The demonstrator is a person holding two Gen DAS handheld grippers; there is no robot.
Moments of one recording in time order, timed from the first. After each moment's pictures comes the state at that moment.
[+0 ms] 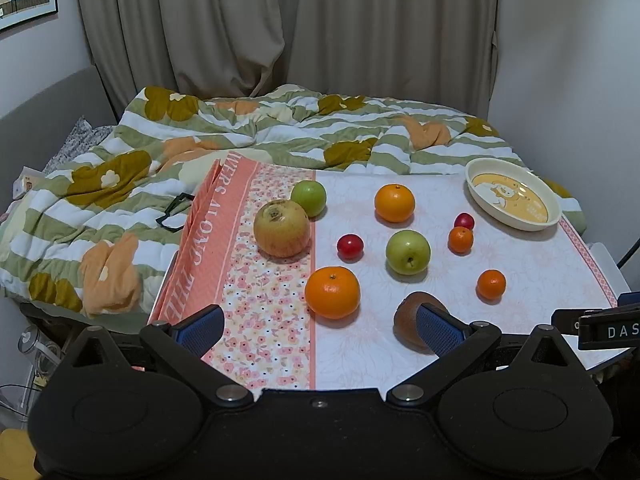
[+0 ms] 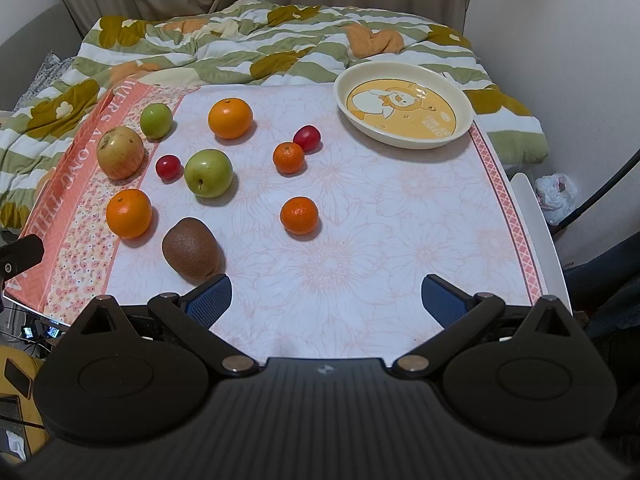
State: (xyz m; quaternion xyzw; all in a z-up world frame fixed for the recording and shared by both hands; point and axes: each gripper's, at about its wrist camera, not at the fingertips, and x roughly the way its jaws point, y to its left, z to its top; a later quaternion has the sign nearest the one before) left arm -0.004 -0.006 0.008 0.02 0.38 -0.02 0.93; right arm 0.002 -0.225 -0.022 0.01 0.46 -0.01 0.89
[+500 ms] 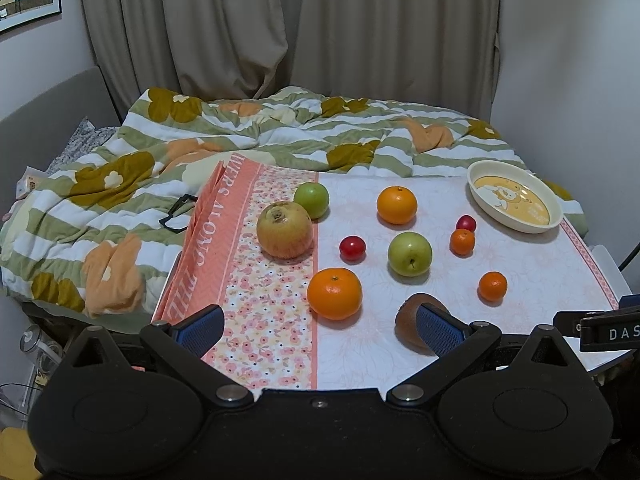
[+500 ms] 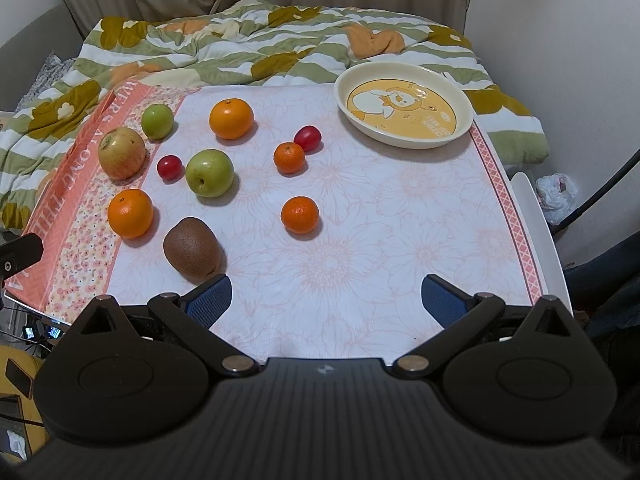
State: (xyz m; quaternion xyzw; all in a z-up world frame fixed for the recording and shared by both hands) left arm -0.008 -0.002 0.011 0.02 0.37 -0.01 0.93; right arm 0.000 -0.226 -0.022 0.02 0.46 -0.01 0.89
